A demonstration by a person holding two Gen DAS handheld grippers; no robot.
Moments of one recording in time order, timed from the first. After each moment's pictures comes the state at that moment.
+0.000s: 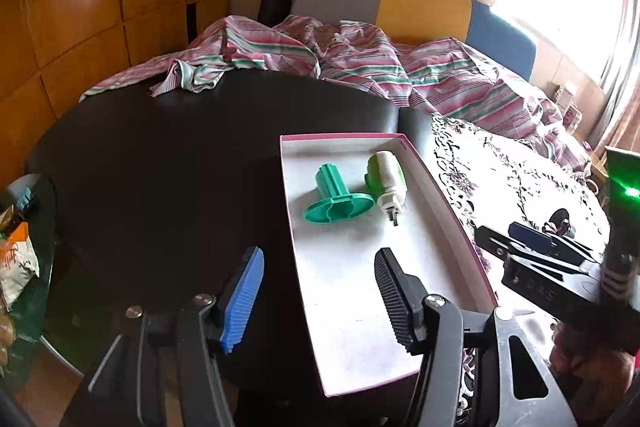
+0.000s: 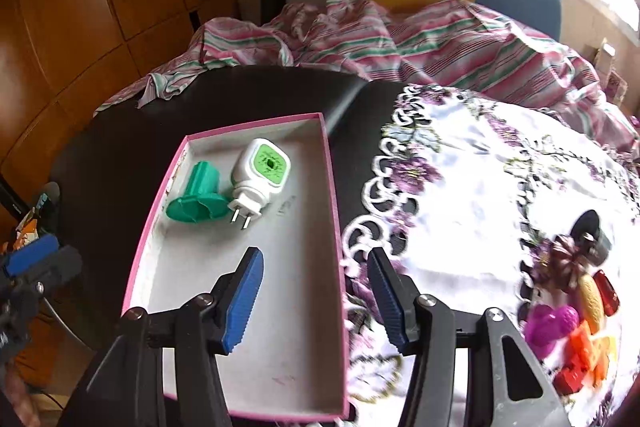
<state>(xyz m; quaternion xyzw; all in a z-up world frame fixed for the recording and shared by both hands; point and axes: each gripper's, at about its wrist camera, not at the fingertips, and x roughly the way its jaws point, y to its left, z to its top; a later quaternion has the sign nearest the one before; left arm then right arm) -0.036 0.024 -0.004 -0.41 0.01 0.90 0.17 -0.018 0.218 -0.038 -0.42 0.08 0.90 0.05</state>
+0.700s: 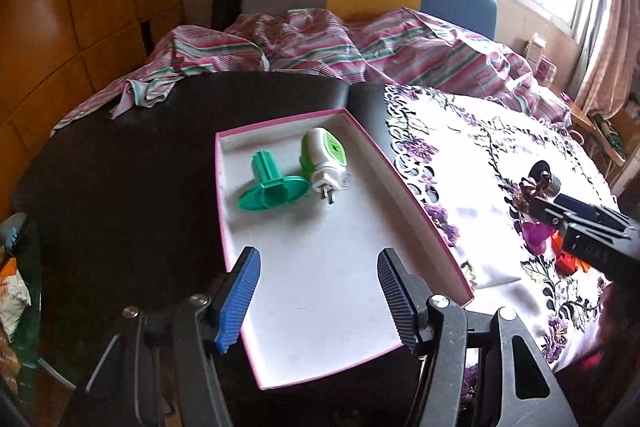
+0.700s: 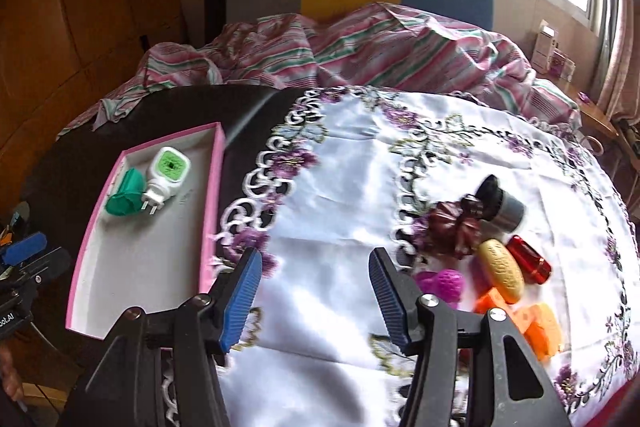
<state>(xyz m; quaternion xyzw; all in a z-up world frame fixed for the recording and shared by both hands) -0.013 0.085 -0.013 -0.41 0.08 0.88 0.22 0.052 0.308 -0.026 -0.41 0.08 0.90 0.14</state>
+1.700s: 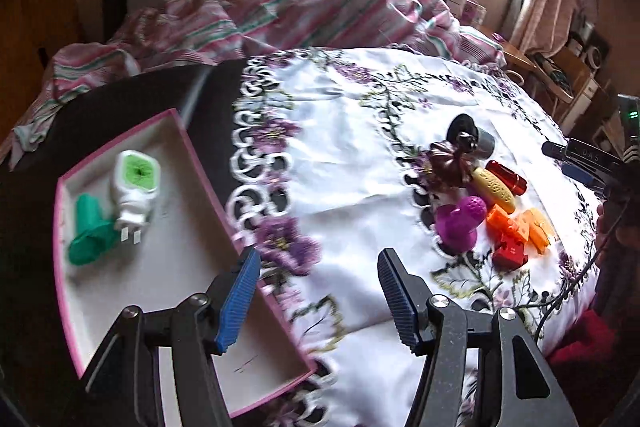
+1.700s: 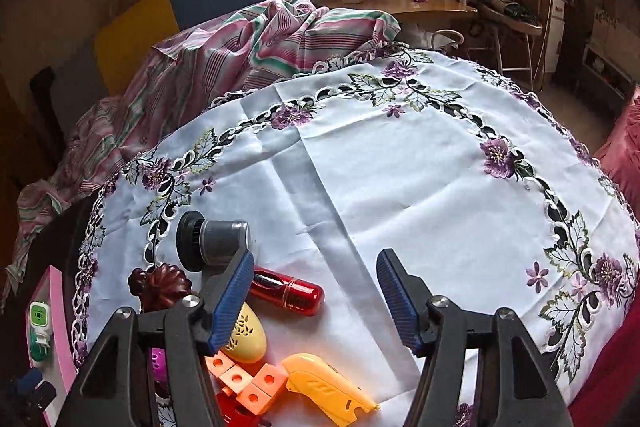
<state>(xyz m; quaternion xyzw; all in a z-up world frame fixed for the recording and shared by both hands) -0.007 0.248 -0.037 -0.45 0.14 0.81 0.35 0.140 0.542 -0.045 -0.36 0.27 0.82 0.34</state>
